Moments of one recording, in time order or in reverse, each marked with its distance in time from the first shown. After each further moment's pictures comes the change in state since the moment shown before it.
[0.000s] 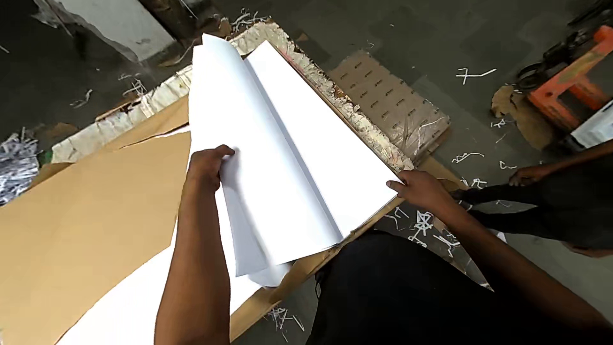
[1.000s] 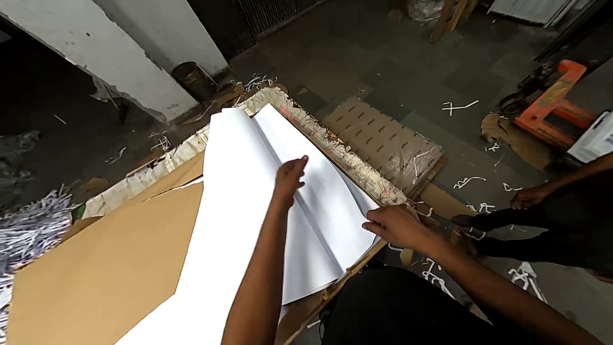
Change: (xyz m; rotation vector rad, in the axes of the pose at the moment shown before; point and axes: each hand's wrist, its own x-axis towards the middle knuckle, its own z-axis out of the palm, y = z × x) left_hand -0.058 0.075 0.154 -0.084 -0.392 0.352; right_hand -0.008 -0.024 -0.005 -0.126 0.149 -0.566
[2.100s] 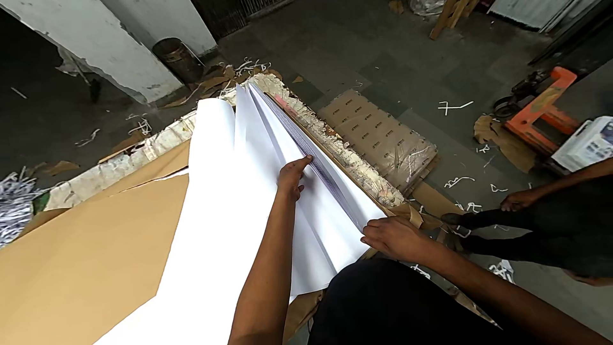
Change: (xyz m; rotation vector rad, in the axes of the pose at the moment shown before) left_hand 0.042 -0.037 0.021 -0.318 0.119 -0.391; right_hand -0.009 0.005 0.019 -0.128 0.023 -0.331
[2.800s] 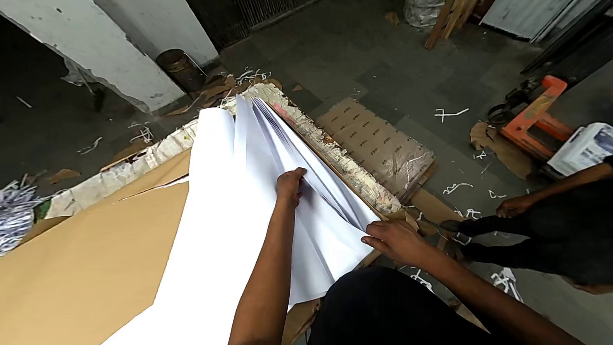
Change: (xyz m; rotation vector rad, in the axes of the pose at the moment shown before) left_hand -0.007 0.008 0.007 0.026 0.105 0.013; right_hand -0.004 0.012 0.001 0.056 0.041 0.204
